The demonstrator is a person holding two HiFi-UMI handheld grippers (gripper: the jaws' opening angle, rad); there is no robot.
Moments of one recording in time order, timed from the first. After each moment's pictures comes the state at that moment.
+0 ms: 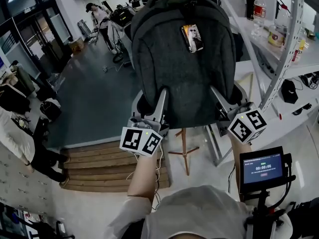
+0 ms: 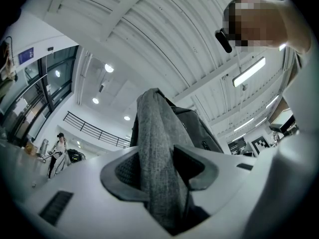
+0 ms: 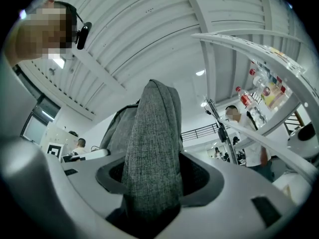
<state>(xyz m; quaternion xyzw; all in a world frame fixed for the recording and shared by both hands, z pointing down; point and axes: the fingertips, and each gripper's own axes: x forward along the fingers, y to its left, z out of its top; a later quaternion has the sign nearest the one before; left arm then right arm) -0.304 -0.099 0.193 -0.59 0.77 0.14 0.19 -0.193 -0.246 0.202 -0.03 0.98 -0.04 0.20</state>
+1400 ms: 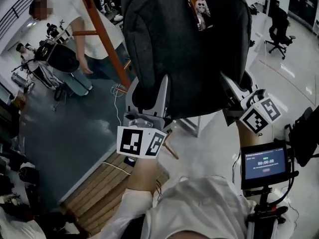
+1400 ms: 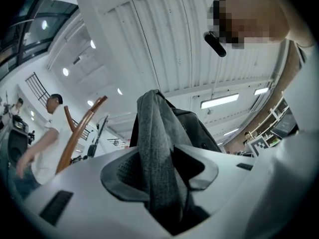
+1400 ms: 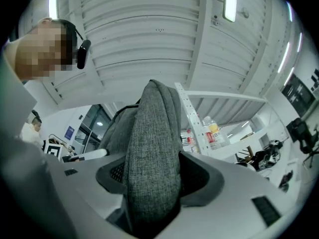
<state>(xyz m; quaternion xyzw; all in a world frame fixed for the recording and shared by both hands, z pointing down) -0.145 -0.172 0.180 -0.78 0.59 0.17 0.16 0.022 -0.248 0.201 -0.28 0.93 -0.01 0.22</state>
